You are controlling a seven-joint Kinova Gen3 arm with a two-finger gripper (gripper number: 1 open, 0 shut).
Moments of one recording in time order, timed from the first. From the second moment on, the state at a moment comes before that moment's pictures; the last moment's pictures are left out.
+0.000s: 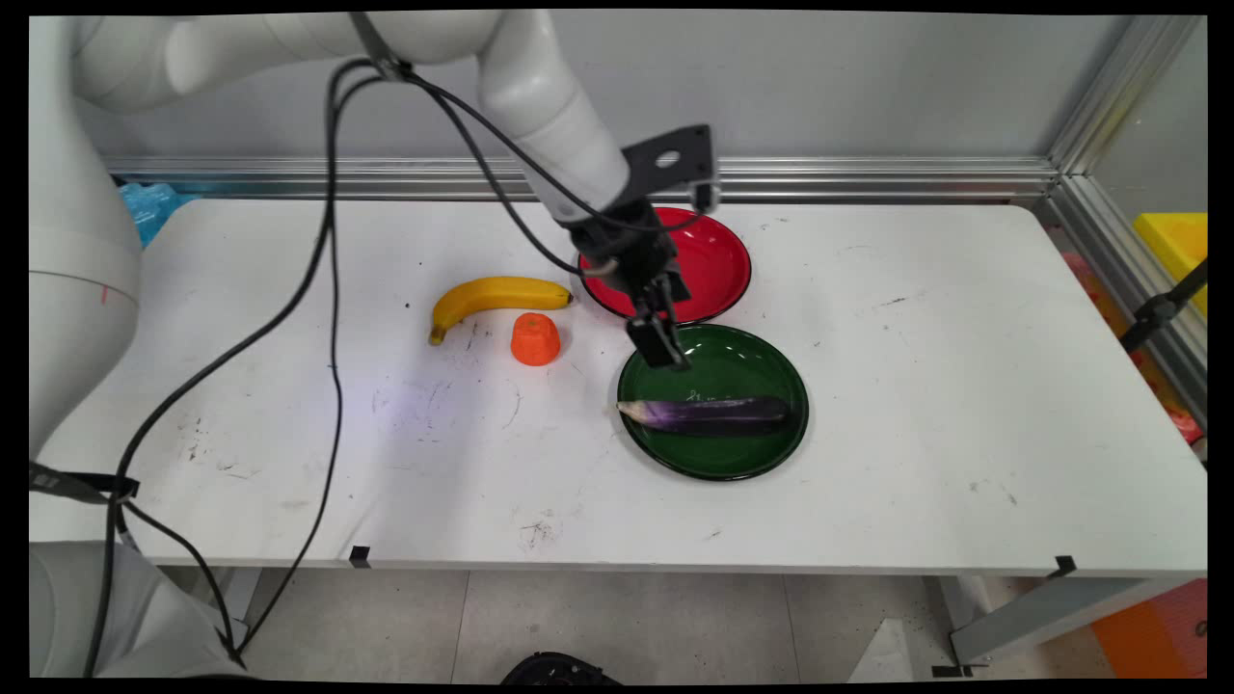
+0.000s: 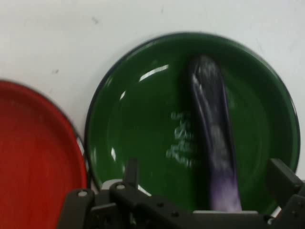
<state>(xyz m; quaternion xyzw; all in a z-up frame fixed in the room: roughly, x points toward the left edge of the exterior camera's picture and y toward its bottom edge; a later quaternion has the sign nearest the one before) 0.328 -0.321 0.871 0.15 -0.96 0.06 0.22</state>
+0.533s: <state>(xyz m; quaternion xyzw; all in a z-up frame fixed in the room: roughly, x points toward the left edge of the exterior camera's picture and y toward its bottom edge) 0.286 -0.325 0.825 0.17 -0.96 0.06 0.23</state>
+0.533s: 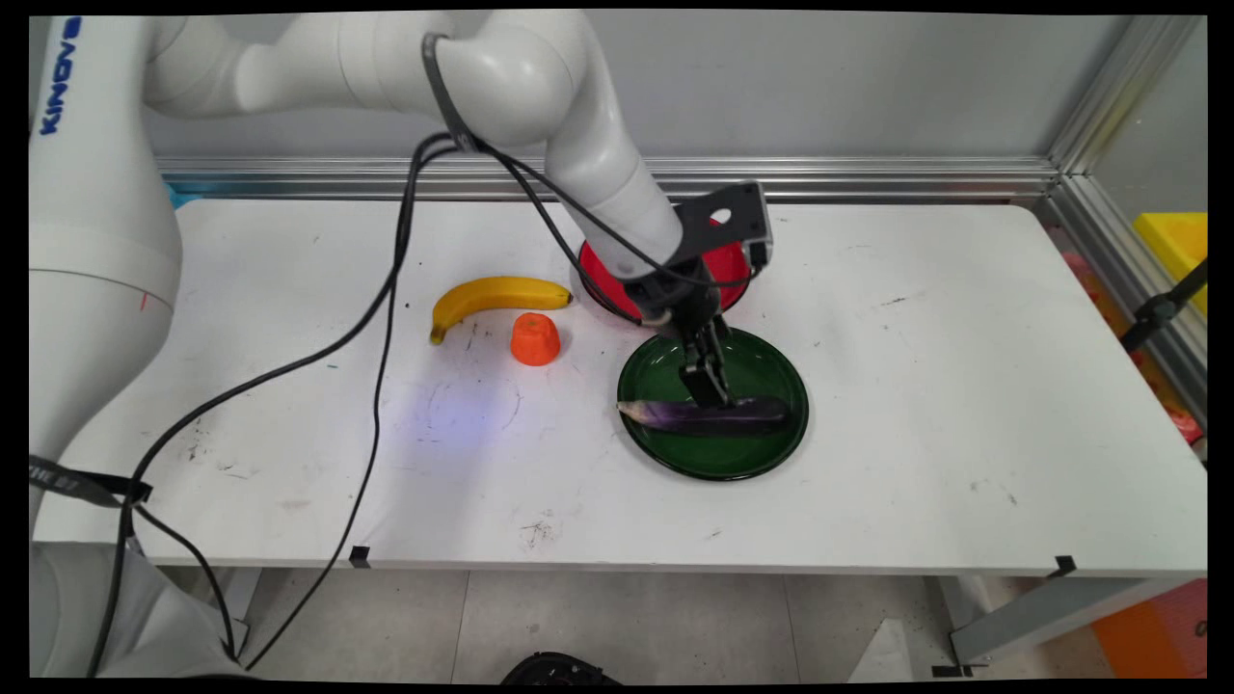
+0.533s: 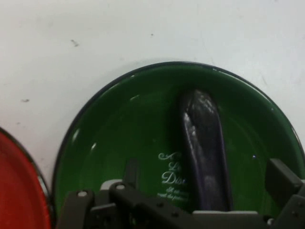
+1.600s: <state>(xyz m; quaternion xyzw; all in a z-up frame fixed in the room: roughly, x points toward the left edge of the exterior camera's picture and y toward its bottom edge) 0.272 -0.313 0.762 0.19 -0.96 0.05 0.22</state>
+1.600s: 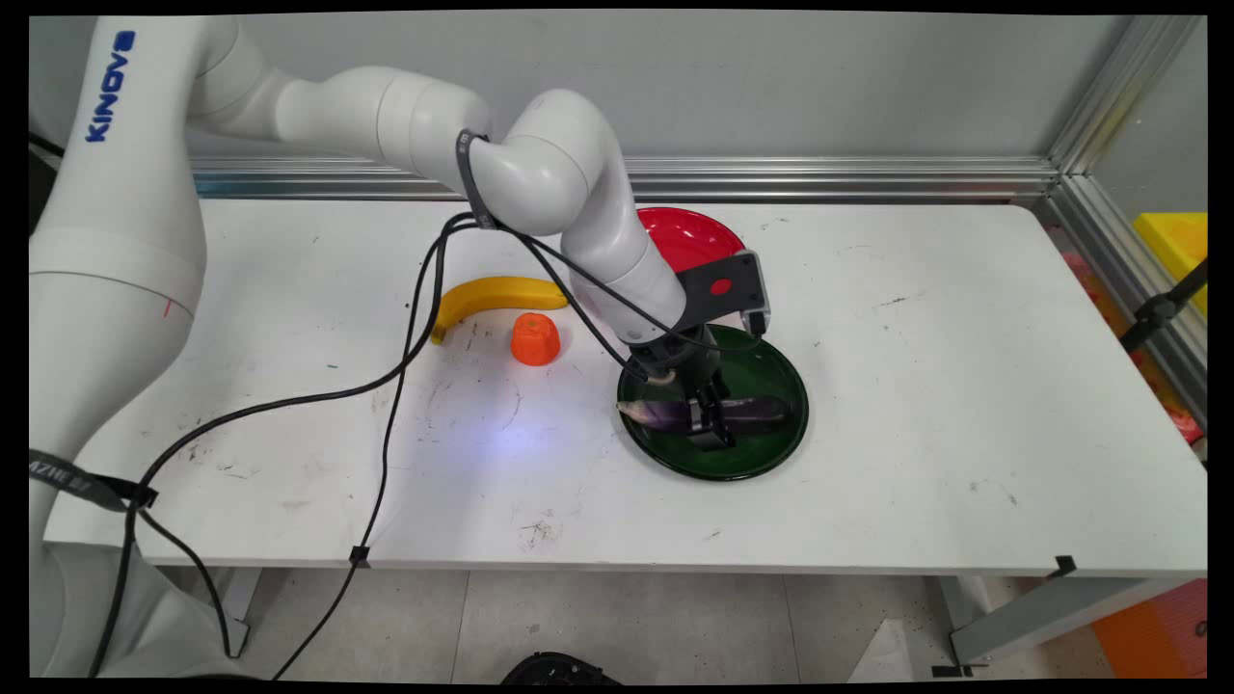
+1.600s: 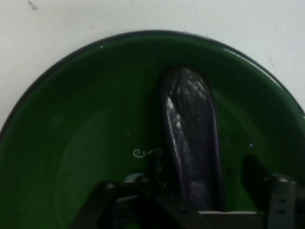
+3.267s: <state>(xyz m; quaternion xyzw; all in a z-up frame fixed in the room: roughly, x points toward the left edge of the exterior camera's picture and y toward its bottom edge) 0.365 -0.321 0.890 0.16 -0.96 0.03 0.23</state>
